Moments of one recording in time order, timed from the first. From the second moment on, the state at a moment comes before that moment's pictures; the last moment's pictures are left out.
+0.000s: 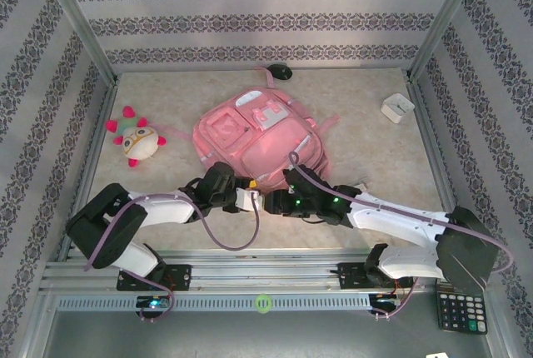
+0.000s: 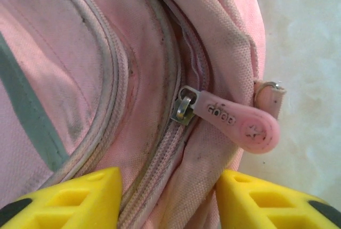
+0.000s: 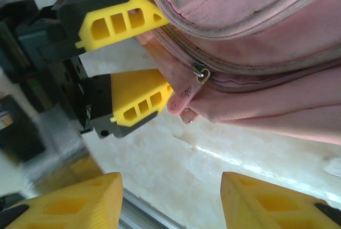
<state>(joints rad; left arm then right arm) -0.67 1.47 0.50 0.26 0.22 1.01 0.92 1.23 0.65 -0.25 -0.16 0.98</state>
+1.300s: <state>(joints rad) -0.66 1.61 0.81 0.10 0.22 1.07 0.58 1.18 0.47 -0.12 -0.21 0.90</state>
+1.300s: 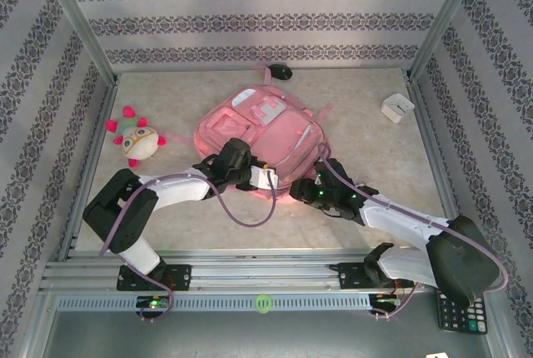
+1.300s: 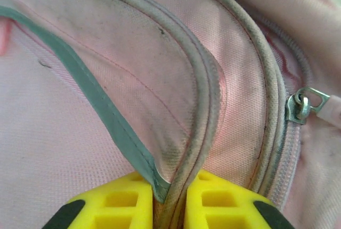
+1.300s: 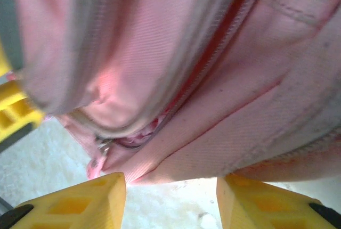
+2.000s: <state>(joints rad) -0.68 1.53 0.80 0.07 0.22 0.57 0.86 0.88 0.49 -0.28 0.02 0.73</state>
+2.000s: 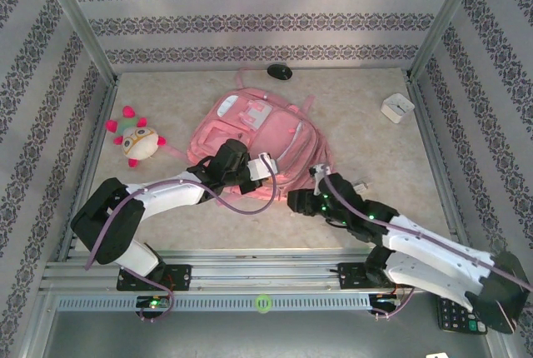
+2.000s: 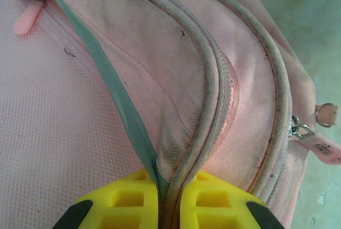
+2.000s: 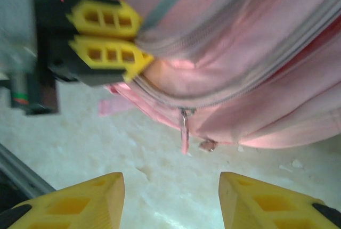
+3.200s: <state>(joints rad) -0.67 1.47 0.84 -0.04 0.16 0.62 0.66 1.17 0.62 -0.26 -0.12 0.53</state>
